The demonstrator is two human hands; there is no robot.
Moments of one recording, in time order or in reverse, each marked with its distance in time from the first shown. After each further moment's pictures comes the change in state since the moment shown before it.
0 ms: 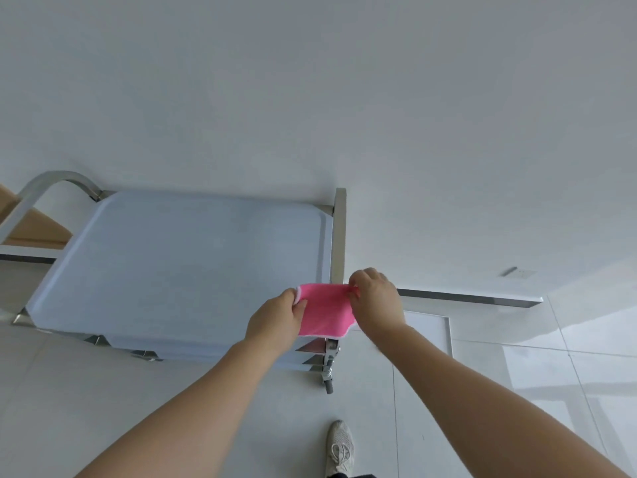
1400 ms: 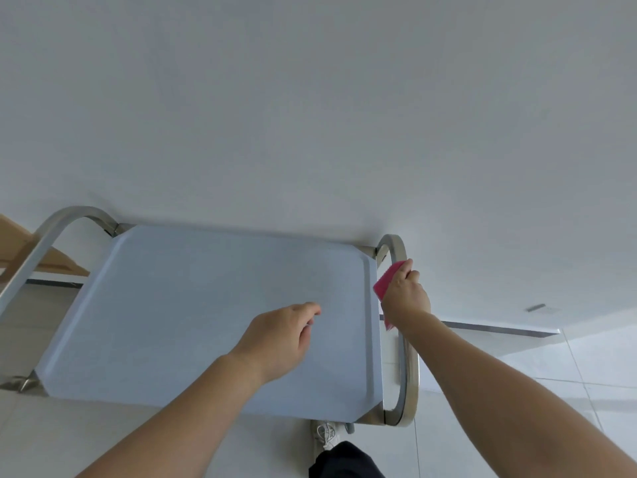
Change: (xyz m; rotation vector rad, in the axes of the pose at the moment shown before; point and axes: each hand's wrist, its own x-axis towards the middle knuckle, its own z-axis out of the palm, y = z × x) left_hand 0.083 -0.075 -0.130 0.065 -0.120 0.372; right_hand 0.158 -0.043 0.056 -0.255 -0.161 0.416
